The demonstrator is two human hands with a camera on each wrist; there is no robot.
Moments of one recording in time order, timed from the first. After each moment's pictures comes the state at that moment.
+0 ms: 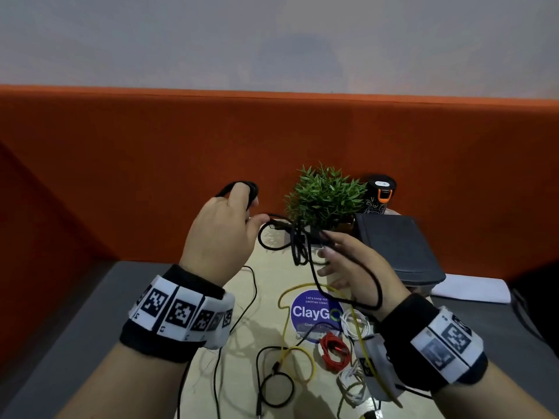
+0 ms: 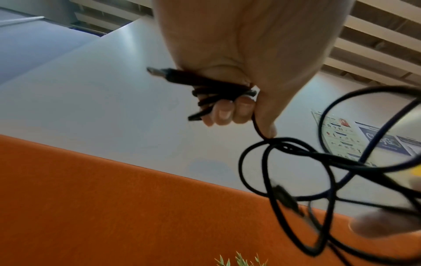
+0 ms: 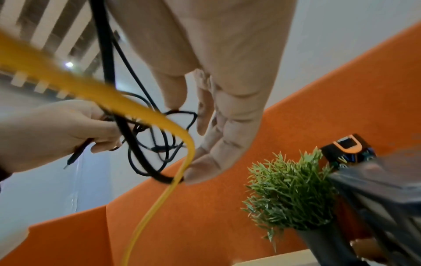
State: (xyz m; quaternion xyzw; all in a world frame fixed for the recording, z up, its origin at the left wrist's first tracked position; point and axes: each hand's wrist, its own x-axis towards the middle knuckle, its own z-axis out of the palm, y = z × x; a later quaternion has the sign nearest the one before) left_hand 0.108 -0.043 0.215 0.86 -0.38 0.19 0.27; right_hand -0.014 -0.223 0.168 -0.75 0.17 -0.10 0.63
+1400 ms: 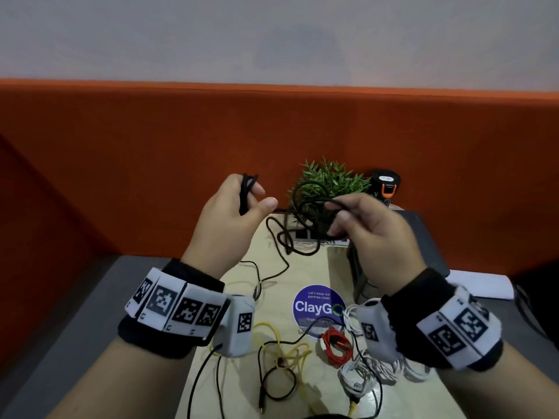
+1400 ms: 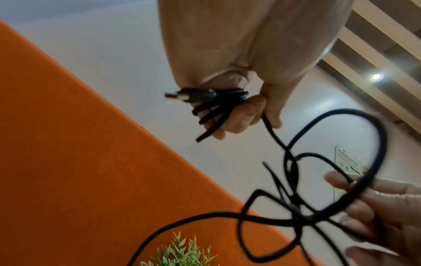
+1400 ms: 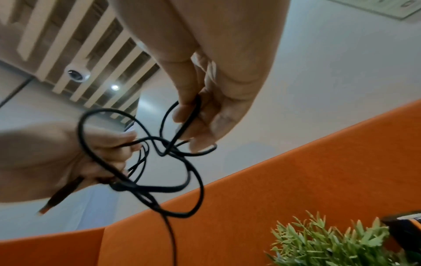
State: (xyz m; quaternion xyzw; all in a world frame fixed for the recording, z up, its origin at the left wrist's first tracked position) left_hand 0.100 -0.045 0.223 0.80 -0.30 0.03 0.53; right_hand -0.010 -0.216 0.207 -0.81 0.08 -0.28 0.51
